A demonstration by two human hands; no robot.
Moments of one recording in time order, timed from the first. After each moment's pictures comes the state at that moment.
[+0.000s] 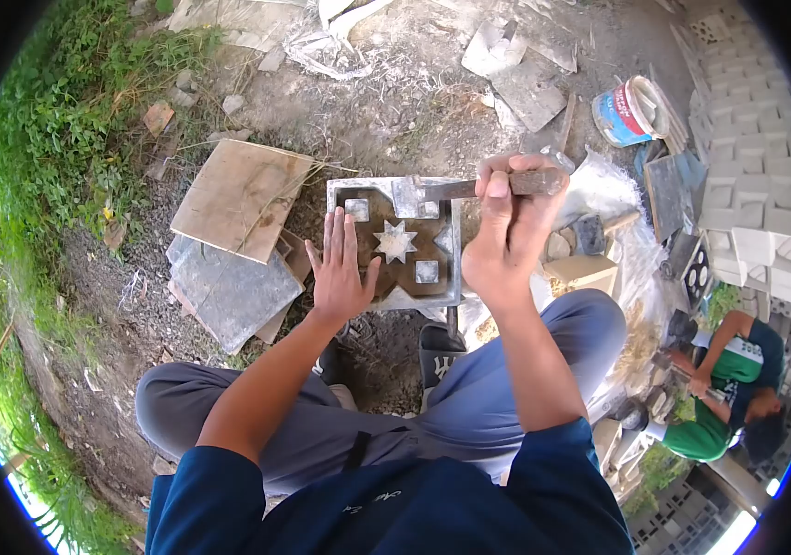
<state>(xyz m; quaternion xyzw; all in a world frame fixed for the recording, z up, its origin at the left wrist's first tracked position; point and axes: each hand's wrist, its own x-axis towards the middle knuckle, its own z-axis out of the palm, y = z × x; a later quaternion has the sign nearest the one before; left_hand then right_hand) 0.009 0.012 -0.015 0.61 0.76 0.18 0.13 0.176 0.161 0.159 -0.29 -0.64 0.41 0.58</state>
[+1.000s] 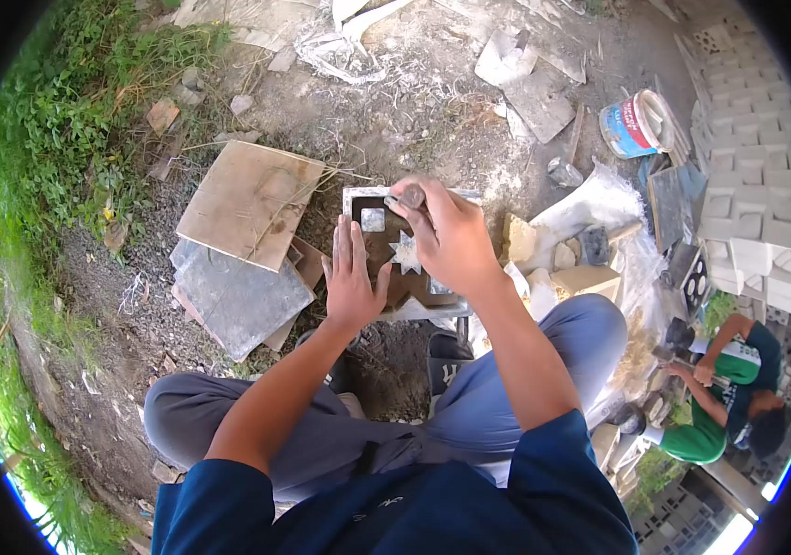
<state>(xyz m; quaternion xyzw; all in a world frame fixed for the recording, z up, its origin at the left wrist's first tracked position) 0.007 0.013 -0.020 0.56 0.77 0.25 0.18 0.133 0.156 0.122 -0.34 -0.78 0.42 0.31</state>
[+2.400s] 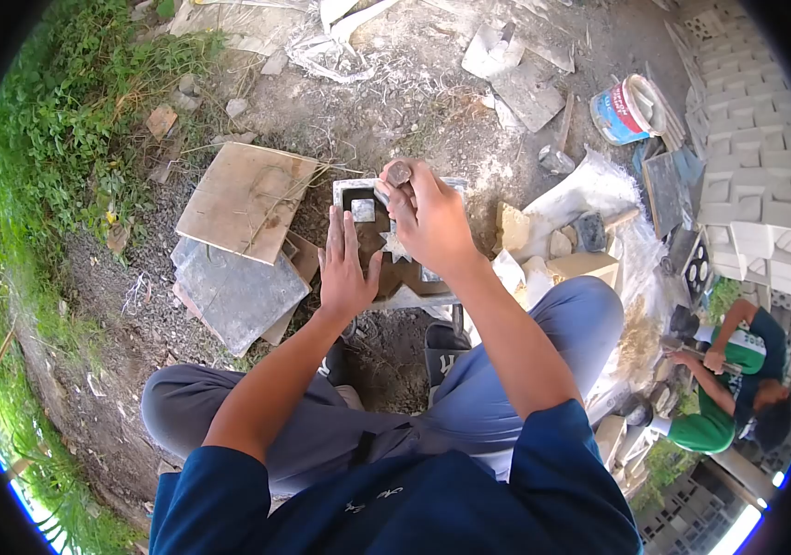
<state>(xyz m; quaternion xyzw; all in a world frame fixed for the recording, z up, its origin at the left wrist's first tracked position) 0.005 0.015 -0.018 0.56 0.77 0.24 0.19 0.129 0.152 0.108 -0.37 -0.74 0.43 0.35</state>
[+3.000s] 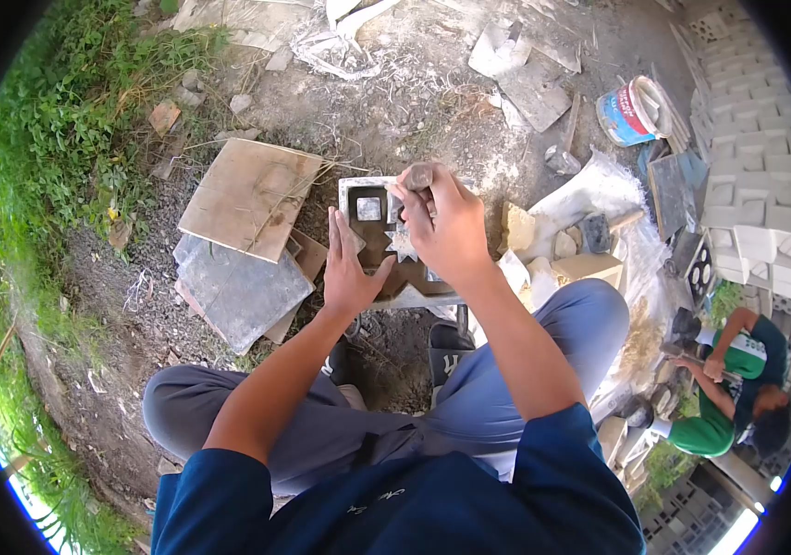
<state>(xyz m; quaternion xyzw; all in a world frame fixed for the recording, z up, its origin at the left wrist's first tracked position) 0.003 0.014 -0.017 0.52 0.77 0.30 0.22 0.136 0.147 0.124 -0.39 -0.76 0.40 0.35</state>
